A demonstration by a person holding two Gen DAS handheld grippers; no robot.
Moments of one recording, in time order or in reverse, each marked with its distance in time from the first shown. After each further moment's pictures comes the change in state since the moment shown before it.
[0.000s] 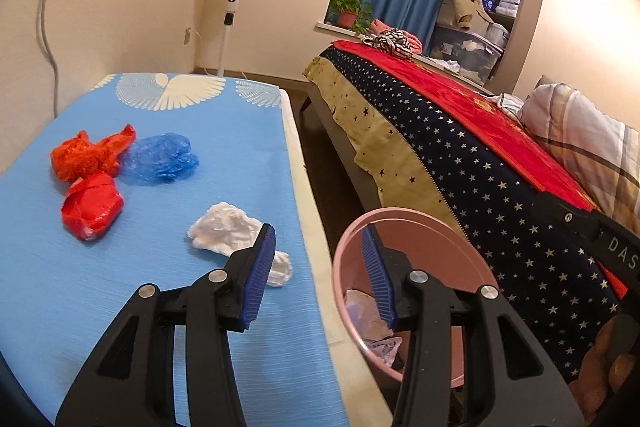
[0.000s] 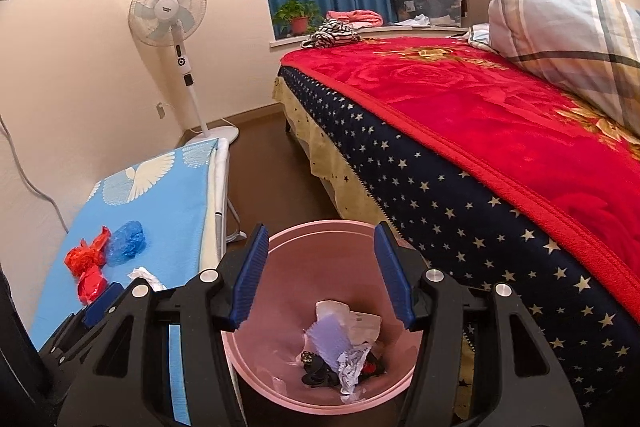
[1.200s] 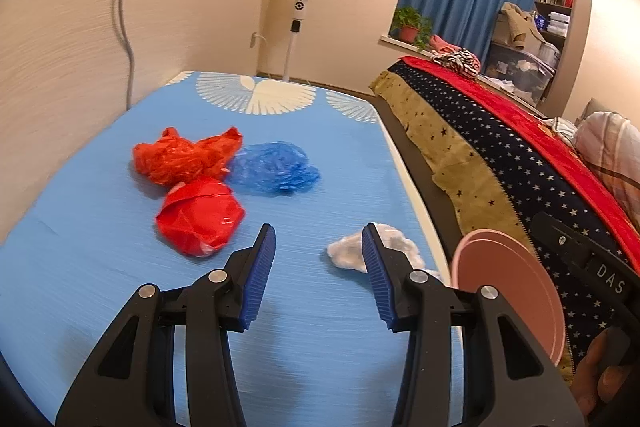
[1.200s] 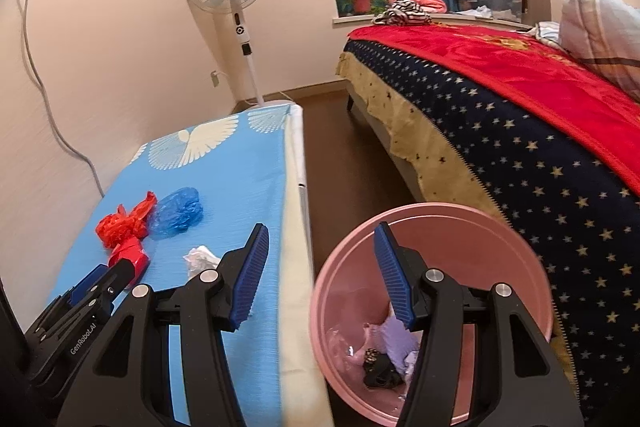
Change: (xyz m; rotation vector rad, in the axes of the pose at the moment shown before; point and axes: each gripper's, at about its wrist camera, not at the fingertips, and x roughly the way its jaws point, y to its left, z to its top) left arm -0.010 0.091 0.006 -0.080 -0.039 0.181; right arm 0.048 0.087 -0.025 -0.090 0.069 0.172
